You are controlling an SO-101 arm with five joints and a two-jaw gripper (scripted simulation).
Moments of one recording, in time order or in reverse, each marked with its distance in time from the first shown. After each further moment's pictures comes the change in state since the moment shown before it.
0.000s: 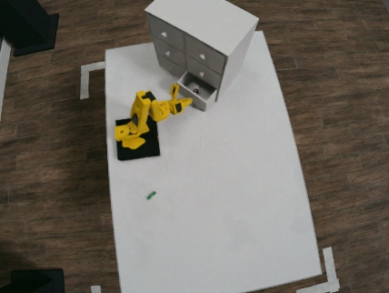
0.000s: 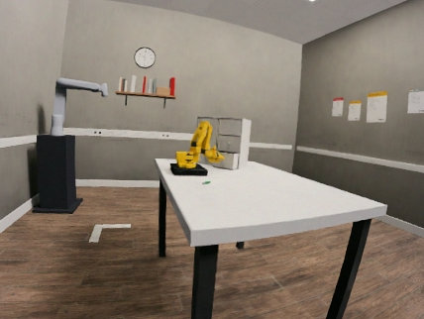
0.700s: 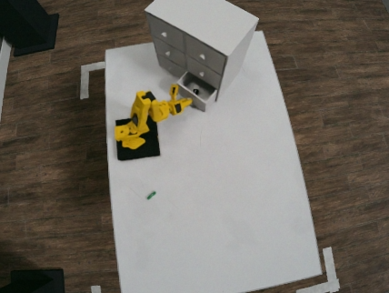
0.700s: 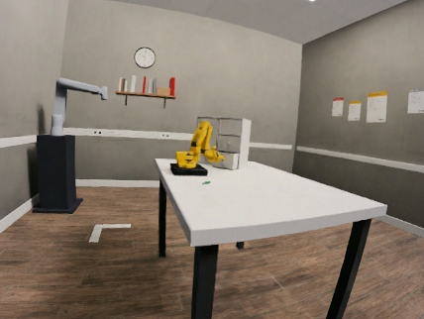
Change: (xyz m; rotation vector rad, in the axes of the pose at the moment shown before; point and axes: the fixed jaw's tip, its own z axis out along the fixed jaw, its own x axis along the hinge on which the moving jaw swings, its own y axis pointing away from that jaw) arm 0.001 0.000 -0.002 0.001 0.002 0.001
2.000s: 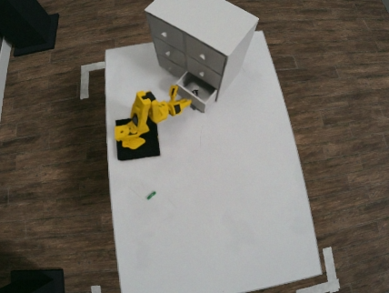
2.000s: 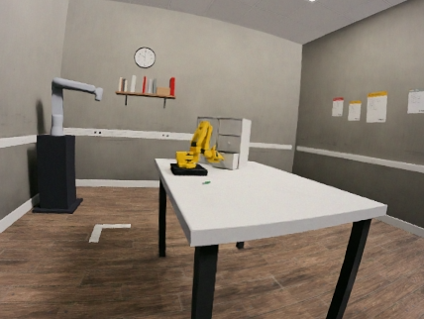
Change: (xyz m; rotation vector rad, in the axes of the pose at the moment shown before) arm 0.002 0.000 -0.004 0.002 0.004 0.001
